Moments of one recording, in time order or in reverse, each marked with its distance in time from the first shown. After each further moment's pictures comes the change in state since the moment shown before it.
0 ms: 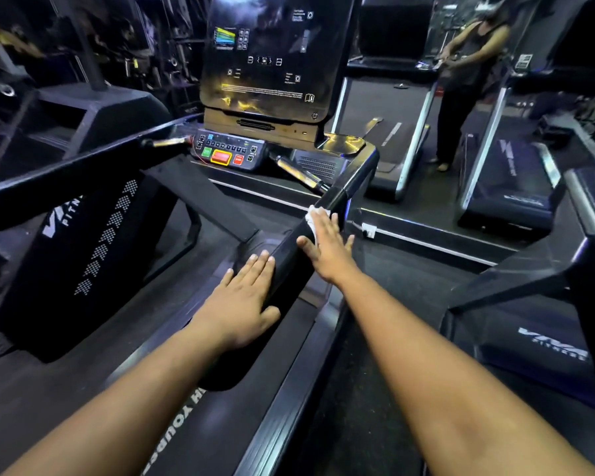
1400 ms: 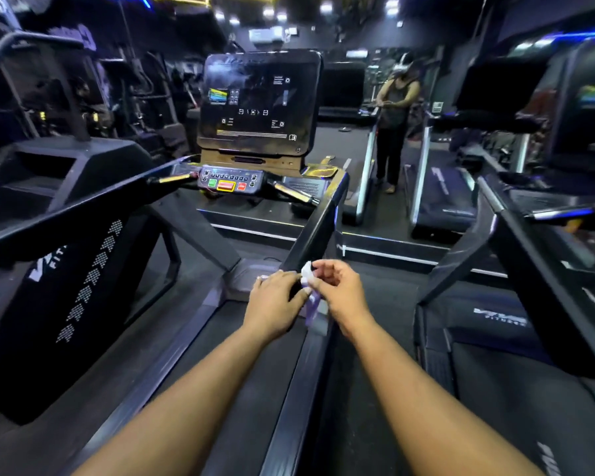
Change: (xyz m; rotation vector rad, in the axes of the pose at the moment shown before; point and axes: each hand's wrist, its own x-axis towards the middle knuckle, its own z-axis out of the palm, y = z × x) left_hand -0.096 -0.015 0.018 -0.293 0.393 0.196; right_hand -0.210 -0.141 0.033 0.796 0.406 0.155
